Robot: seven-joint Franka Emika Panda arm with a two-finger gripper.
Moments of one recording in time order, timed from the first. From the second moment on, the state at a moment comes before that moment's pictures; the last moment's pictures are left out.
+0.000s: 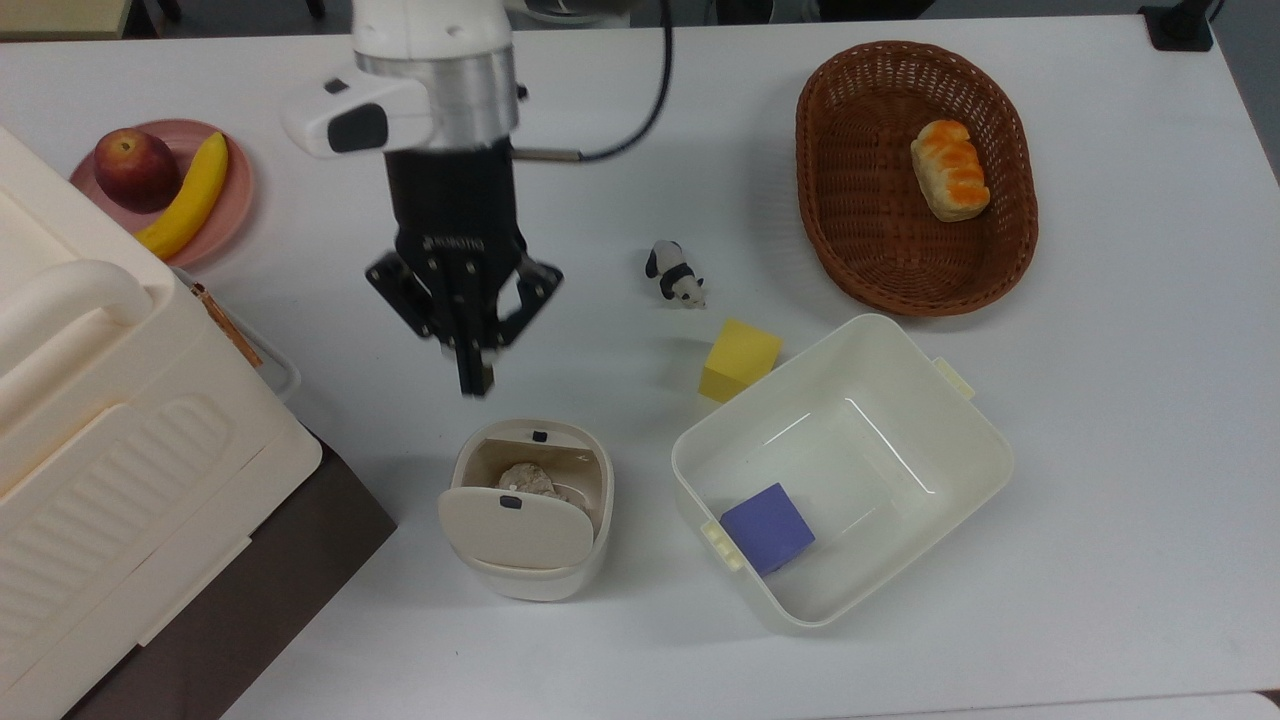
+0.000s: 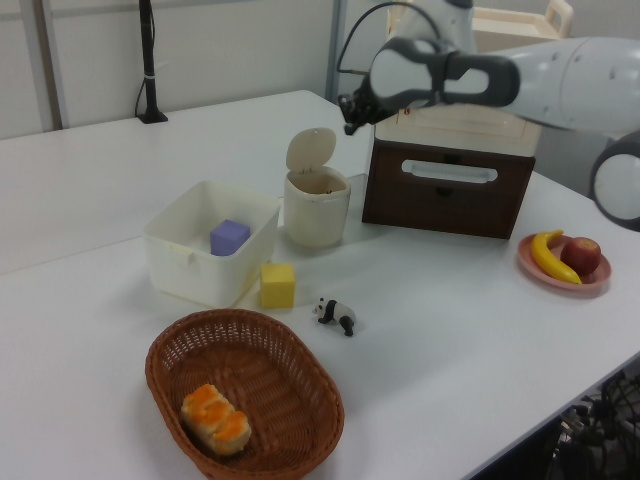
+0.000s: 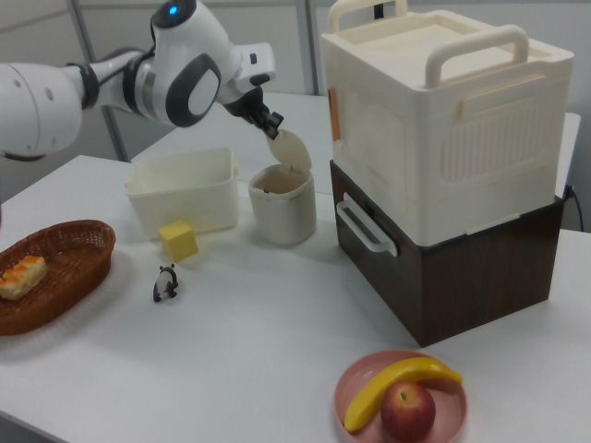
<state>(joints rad) 0.09 0.39 -0.13 -1.47 0.12 2.50 0.16</state>
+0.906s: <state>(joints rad) 0.10 0.53 -0.13 -1.34 -0.02 2.75 0.30</state>
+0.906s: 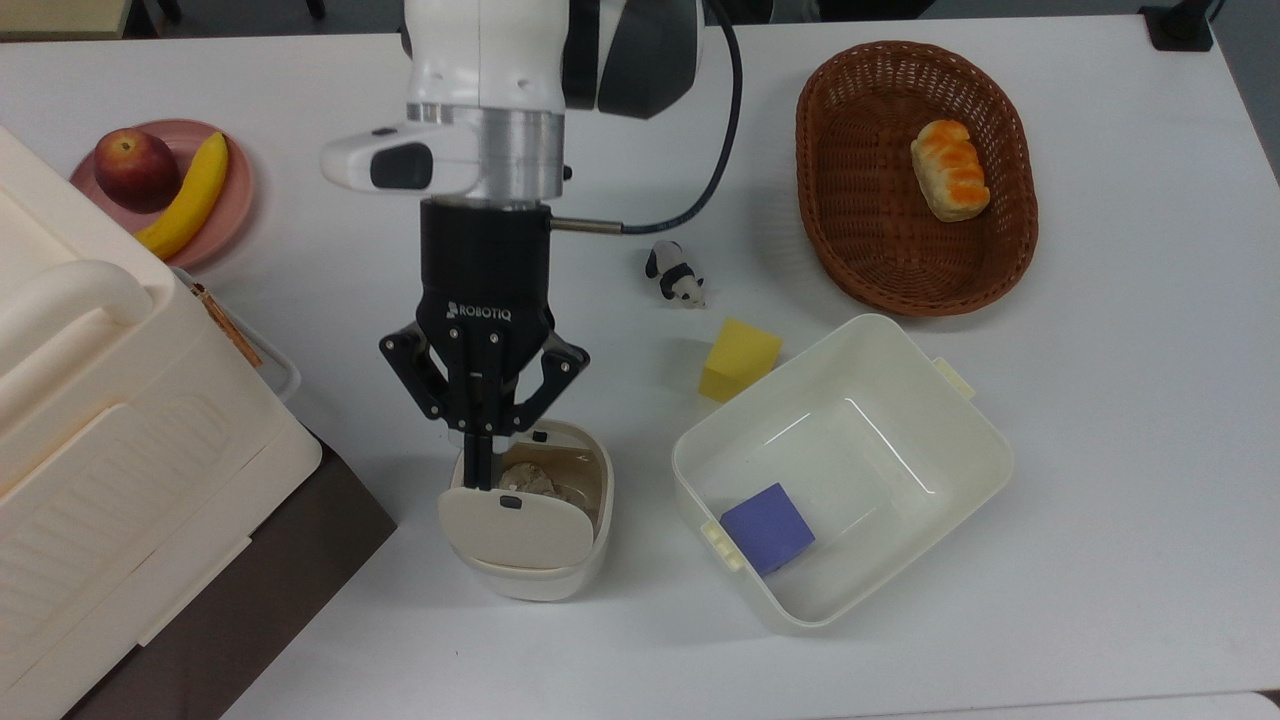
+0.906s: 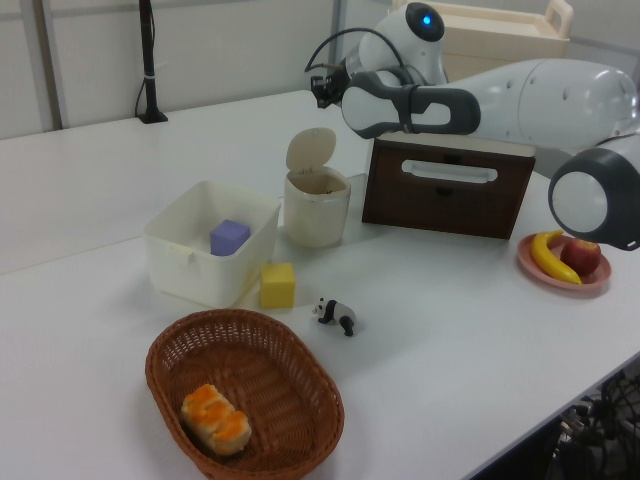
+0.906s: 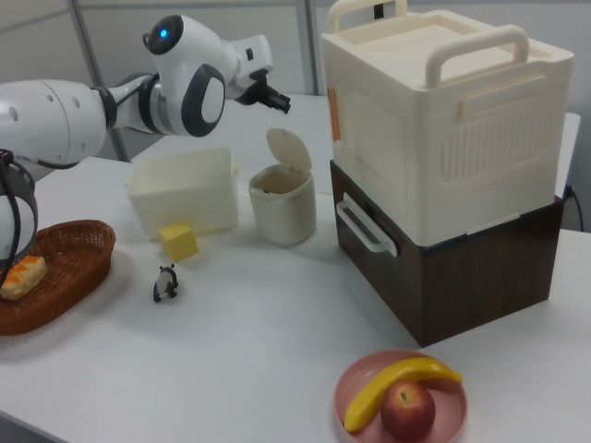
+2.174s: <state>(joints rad) 0.11 0.60 -0.13 -1.35 -0.03 2.47 0.24</state>
